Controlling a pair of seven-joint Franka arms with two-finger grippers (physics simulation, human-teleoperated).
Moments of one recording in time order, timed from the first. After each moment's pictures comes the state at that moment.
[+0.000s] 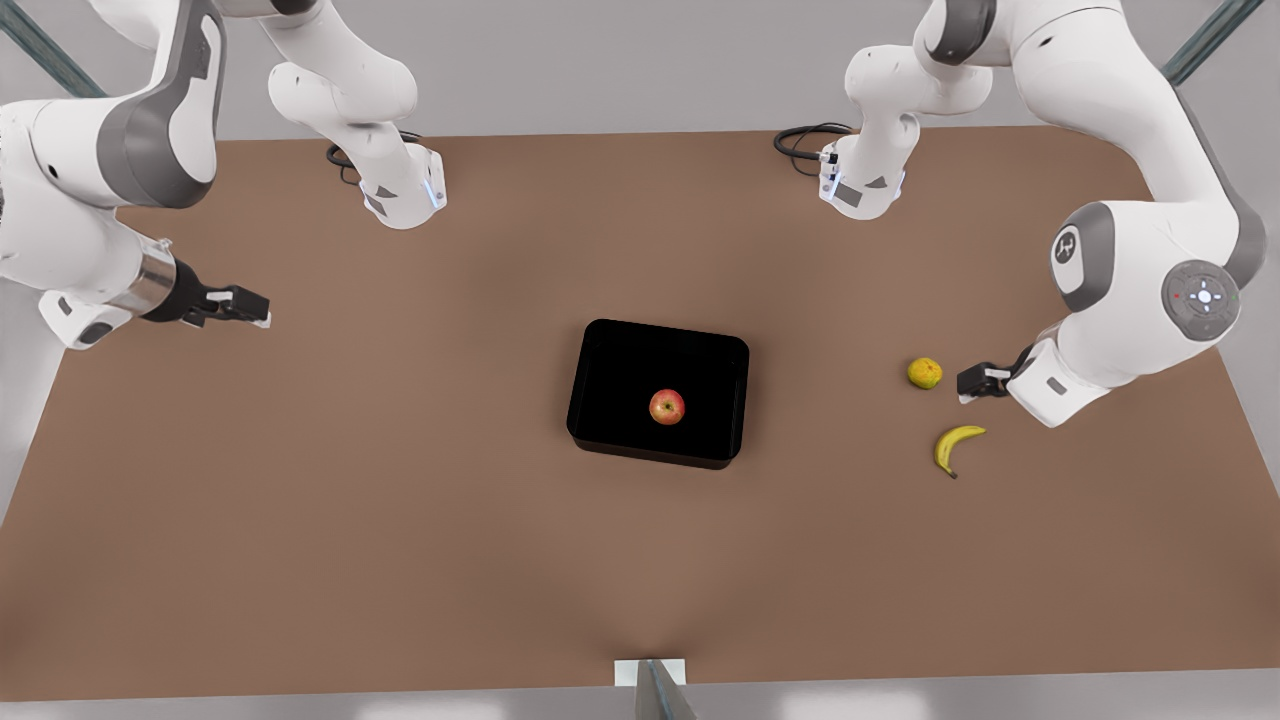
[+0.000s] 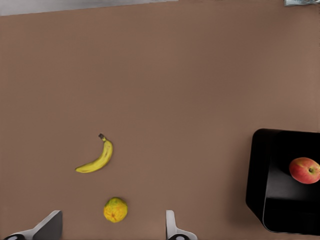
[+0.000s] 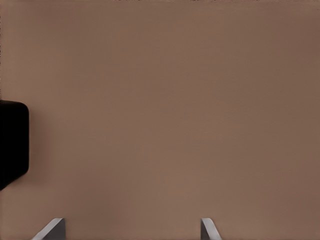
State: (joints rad) left arm -0.15 0.34 0.11 -1.31 -0.05 1.59 0.06; right arm 0.02 0.08 -0.04 -1.46 0.05 1.38 0.03
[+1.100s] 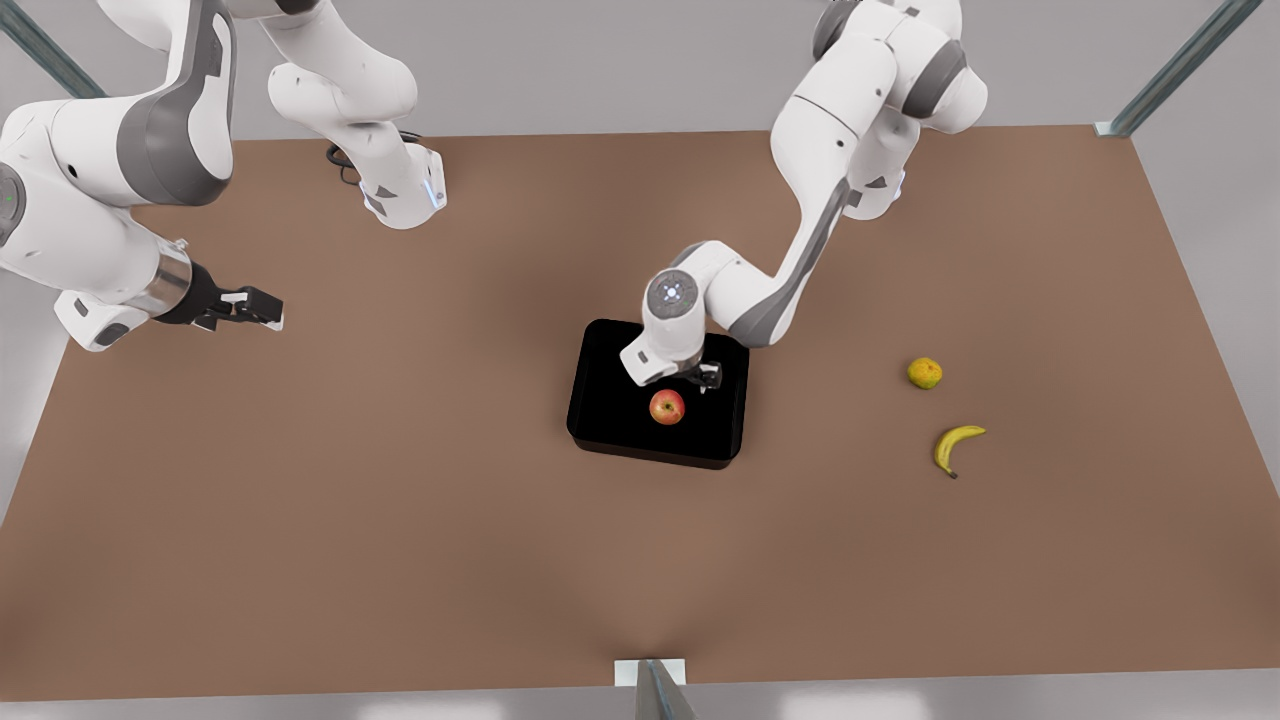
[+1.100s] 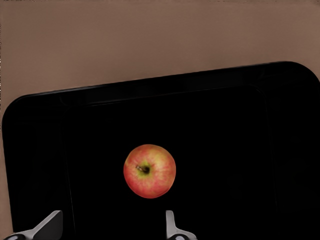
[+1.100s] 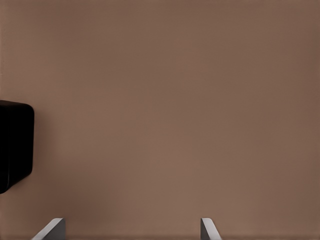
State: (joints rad) left arm -0.74 0.59 0.01 -1.59 0.08 2.14 -0.51; right arm 0.04 0.09 -0.04 -1.46 0.05 1.39 0.04
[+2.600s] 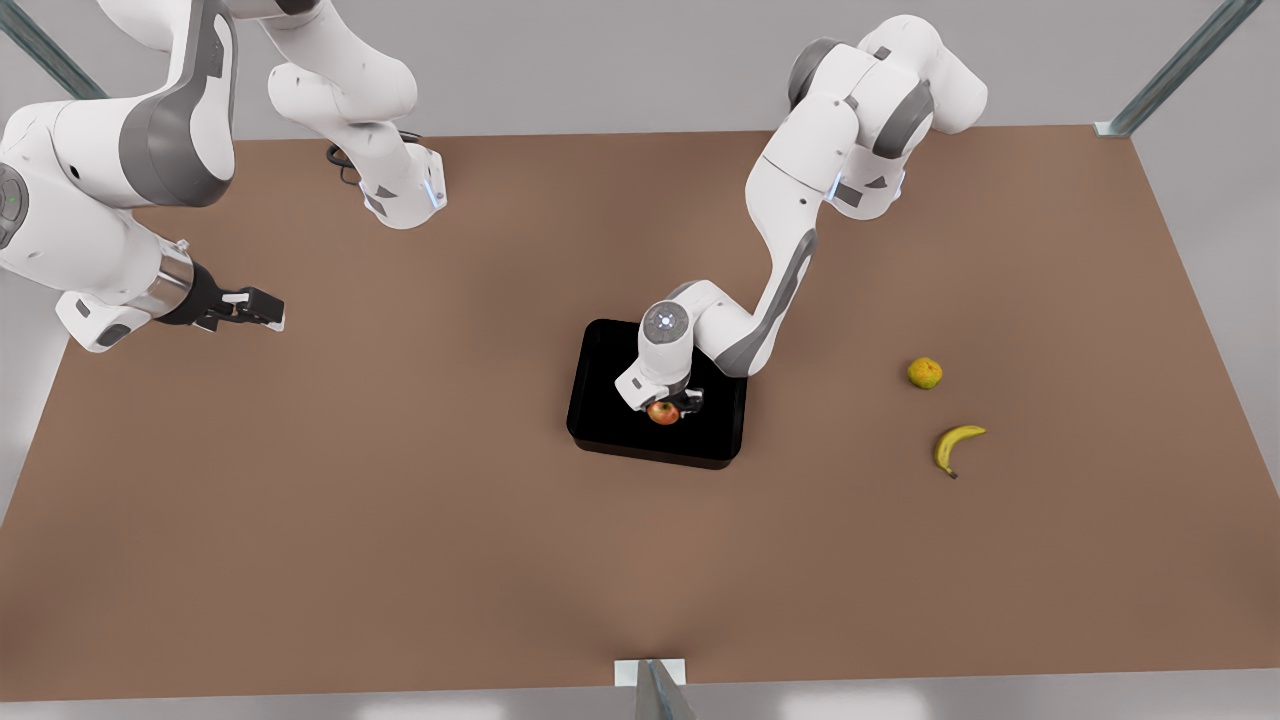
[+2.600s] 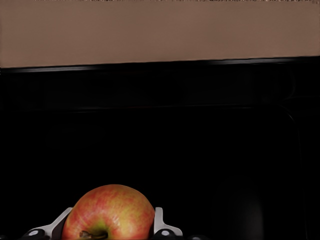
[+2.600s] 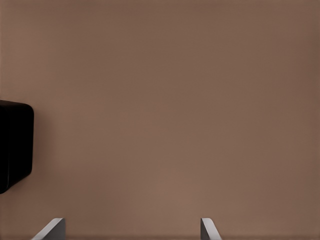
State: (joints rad) left arm -0.76 0.78 0.01 -1.59 0.12 2.42 -0.64; right arm 0.04 0.09 -0.04 -1.46 0.04 1.39 0.04
